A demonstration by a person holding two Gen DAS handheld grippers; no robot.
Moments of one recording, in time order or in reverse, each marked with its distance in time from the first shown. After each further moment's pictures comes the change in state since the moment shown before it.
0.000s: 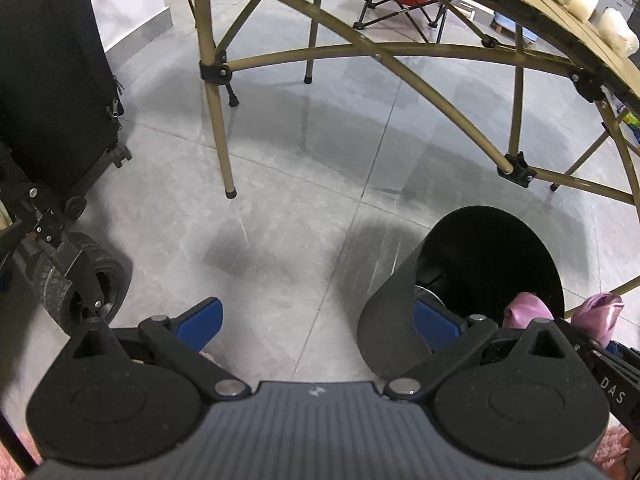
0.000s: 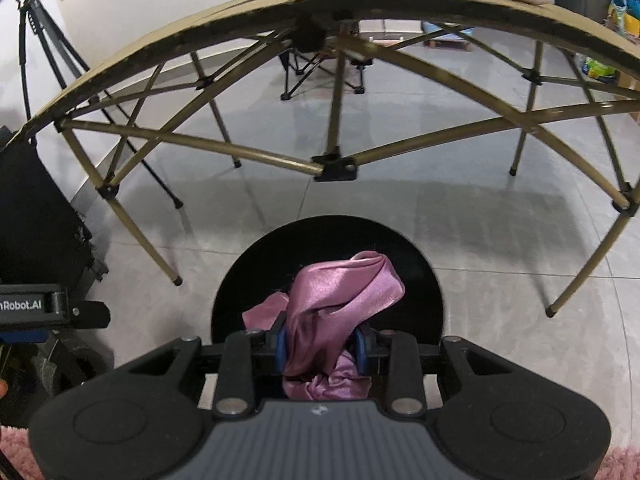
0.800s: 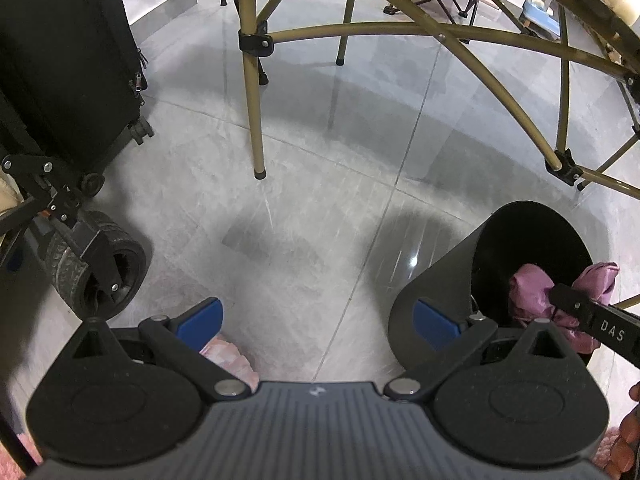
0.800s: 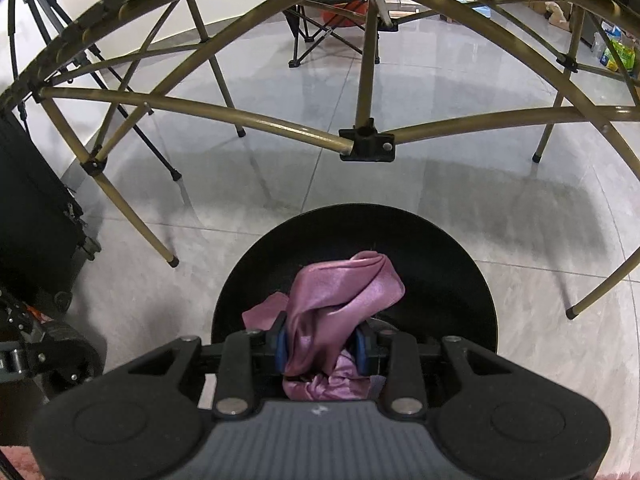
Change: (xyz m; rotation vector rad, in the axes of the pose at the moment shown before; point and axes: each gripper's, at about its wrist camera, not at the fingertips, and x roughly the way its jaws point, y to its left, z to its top) left arm 0.023 0.032 0.001 -0.041 0.051 0.047; right arm 0.063 0.023 0.022 -0.031 0.096 -0.010
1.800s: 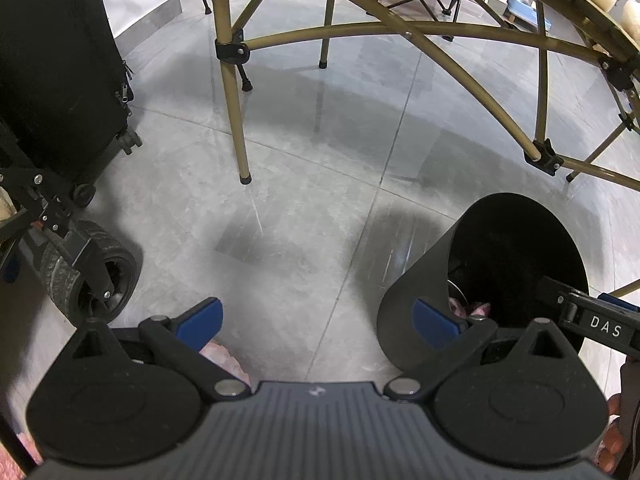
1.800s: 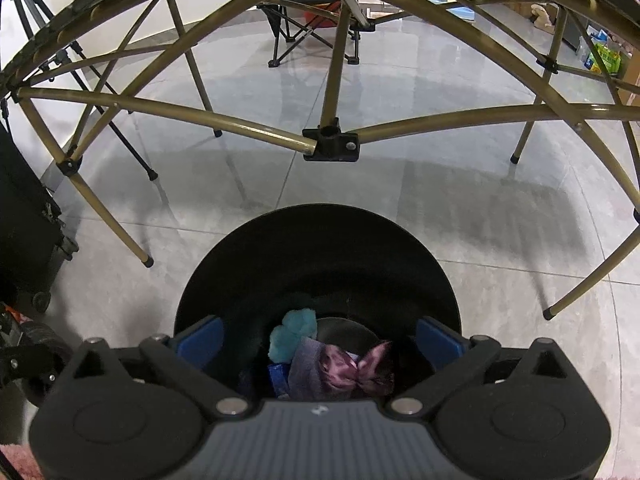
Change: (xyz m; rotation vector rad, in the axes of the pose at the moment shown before) left arm -0.006 -0.018 -0.005 0.044 -0.013 -0.016; right arm -0.001 -0.017 -0.001 -0.002 -0.003 -0.062
